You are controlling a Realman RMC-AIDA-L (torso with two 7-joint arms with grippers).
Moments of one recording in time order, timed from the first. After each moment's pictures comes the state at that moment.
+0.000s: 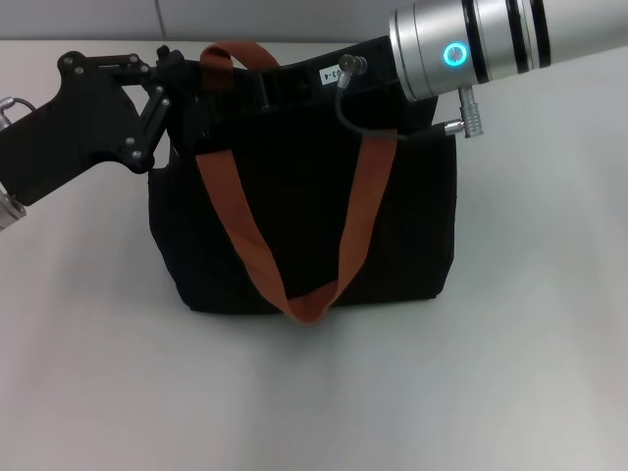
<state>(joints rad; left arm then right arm) -0.48 -2.07 0.50 0.45 1.64 1.68 -0.58 1.01 2.09 -1.19 -0.61 -1.77 -1.32 2.30</state>
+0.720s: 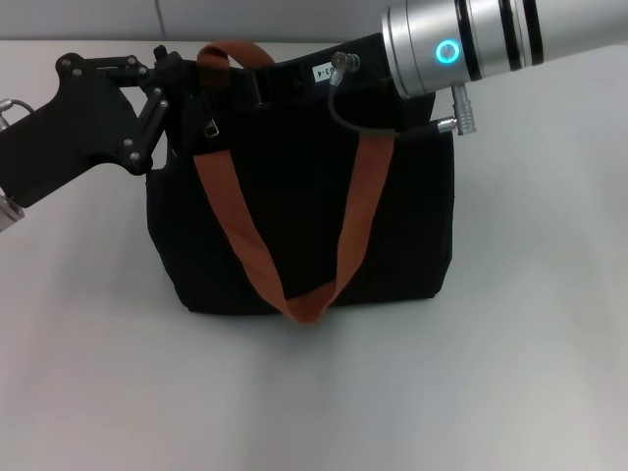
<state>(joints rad) -0.47 -2.07 0.50 0.45 1.64 1.68 -0.58 1.01 2.09 -1.22 -0.61 -1.74 -1.29 2.31</state>
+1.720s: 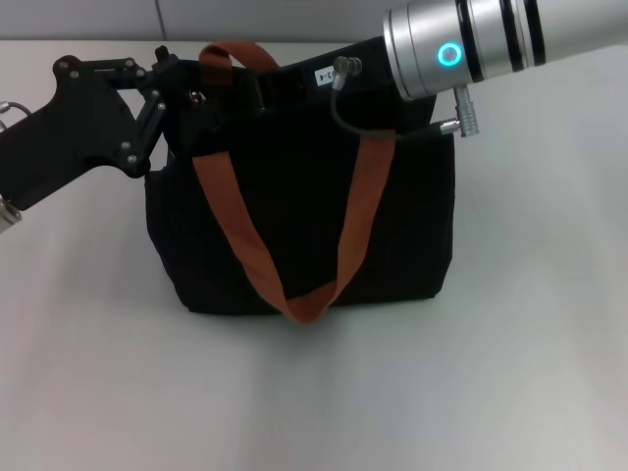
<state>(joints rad) -0.47 -2.06 0.50 0.45 1.64 1.69 -0.58 1.01 2.08 -1.23 -0.62 -1.75 -1.30 2.30</state>
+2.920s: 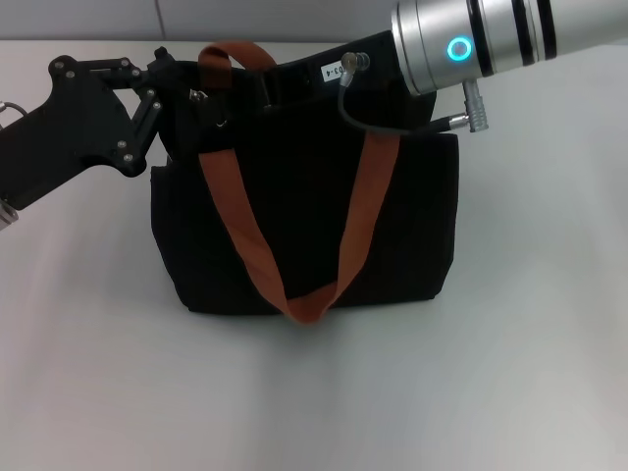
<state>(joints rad) -0.46 -2.06 0.50 0.45 1.64 1.68 -0.58 0.99 2.08 -1.23 -0.68 -1.76 -1.32 2.31</state>
